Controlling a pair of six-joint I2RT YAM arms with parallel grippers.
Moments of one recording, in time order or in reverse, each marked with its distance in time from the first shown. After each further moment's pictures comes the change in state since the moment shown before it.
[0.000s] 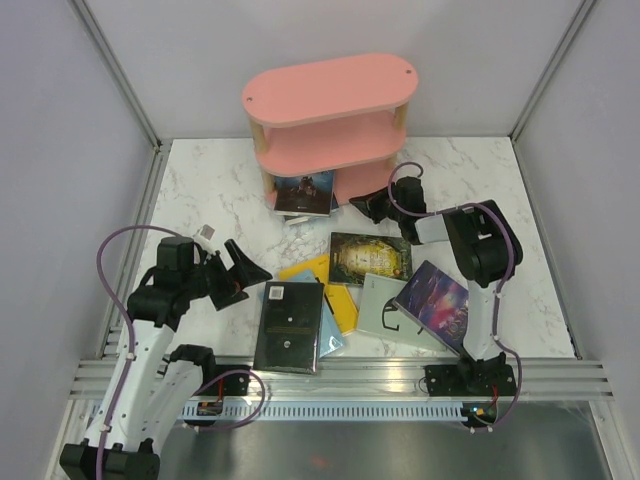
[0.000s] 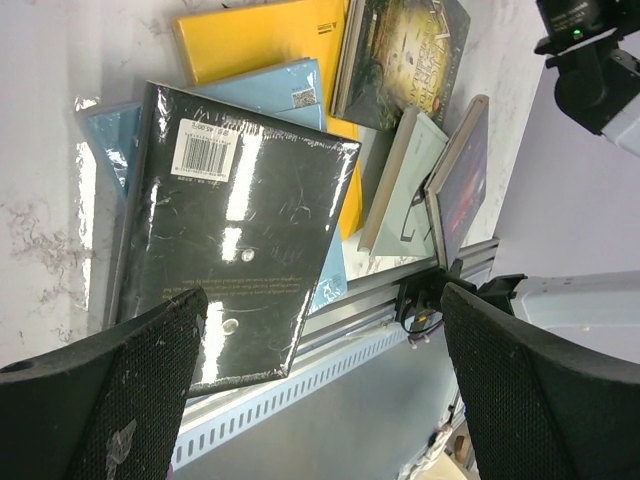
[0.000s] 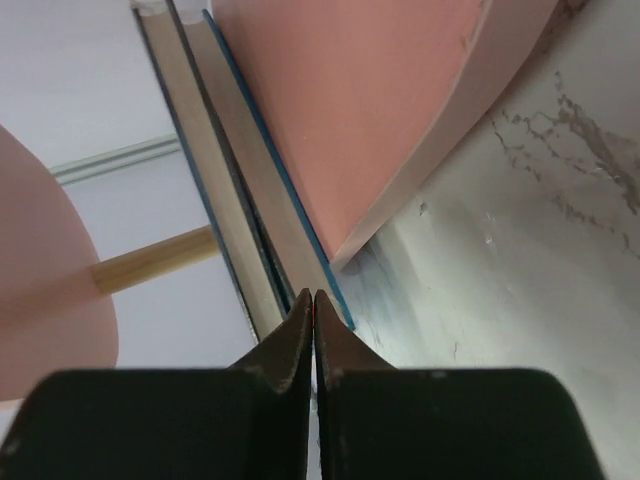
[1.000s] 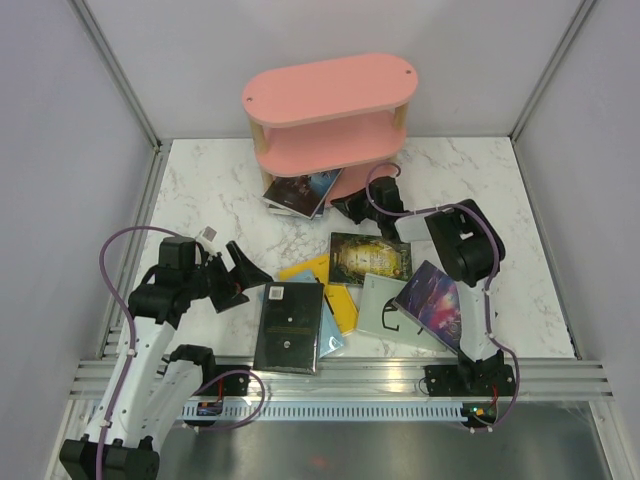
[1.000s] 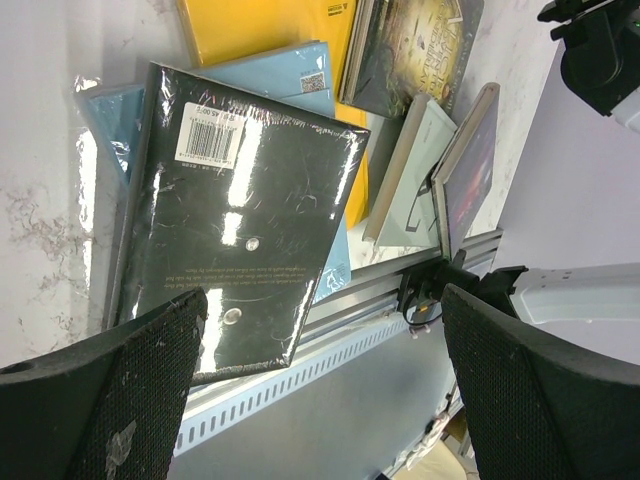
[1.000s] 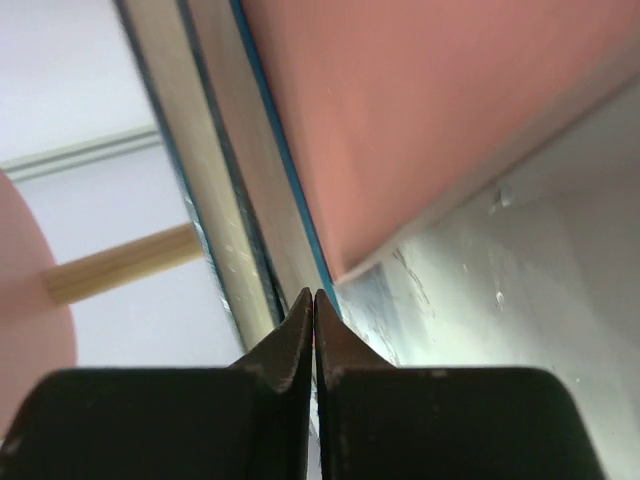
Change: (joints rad) left arm 0.000 0.016 0.000 -0.025 0.014 0.008; right arm 0.134 0.084 0.124 -0.068 0.127 0.017
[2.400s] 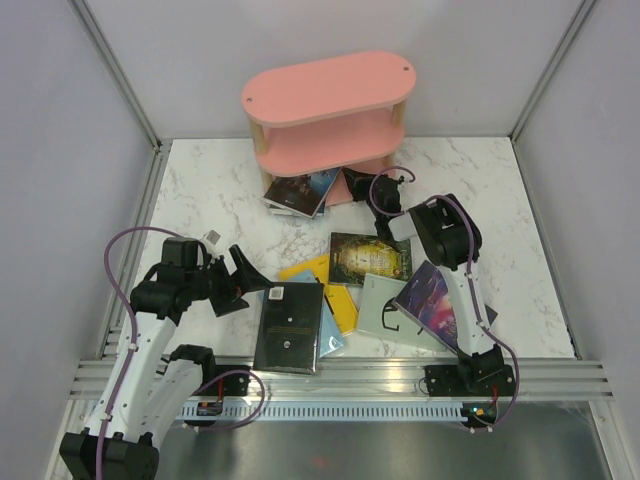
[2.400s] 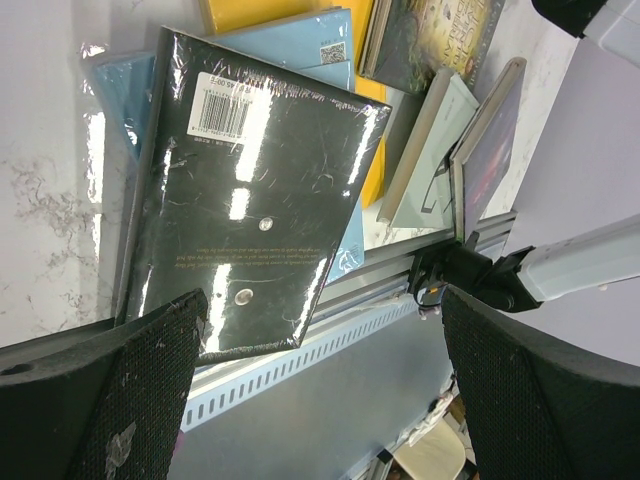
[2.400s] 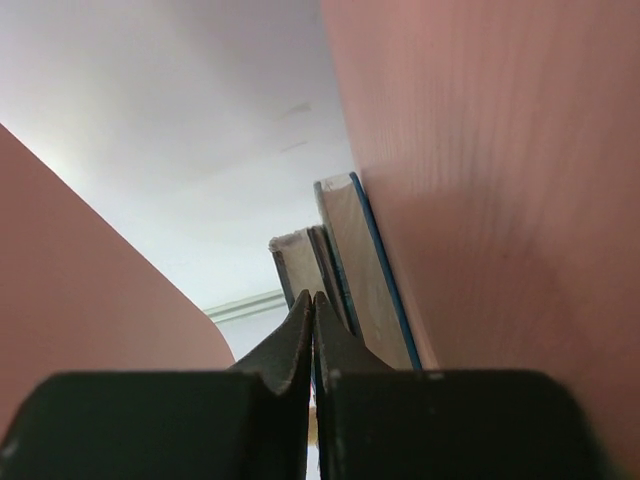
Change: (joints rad) left arm 0.000 0.031 0.002 -0.052 0.019 0.040; right arm -0.038 0.254 0.136 0.444 0.259 0.361
